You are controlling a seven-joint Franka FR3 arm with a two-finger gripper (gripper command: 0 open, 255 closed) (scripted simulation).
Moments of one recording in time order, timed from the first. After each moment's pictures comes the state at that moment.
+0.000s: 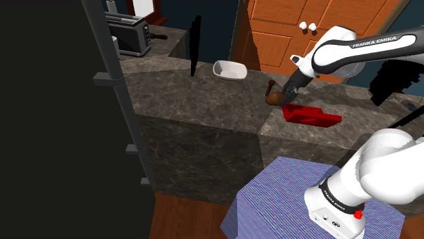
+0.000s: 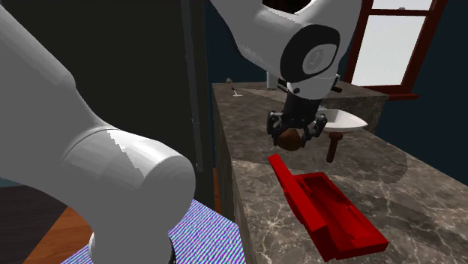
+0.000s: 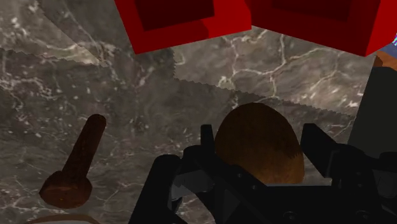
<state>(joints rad) 0.14 -0.50 -0.55 -2.68 0.01 2.36 -0.96</state>
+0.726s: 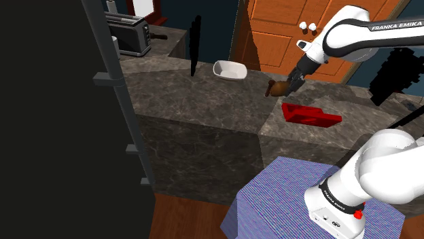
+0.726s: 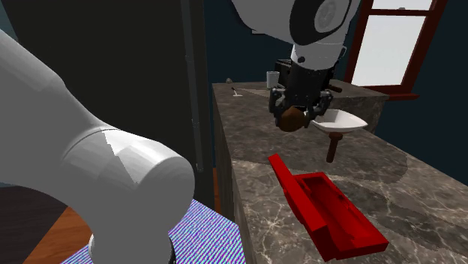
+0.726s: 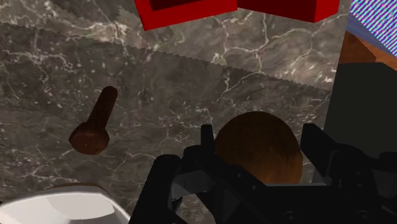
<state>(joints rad) 0.11 -0.58 -0.50 -2.58 -0.01 2.19 -0.90</state>
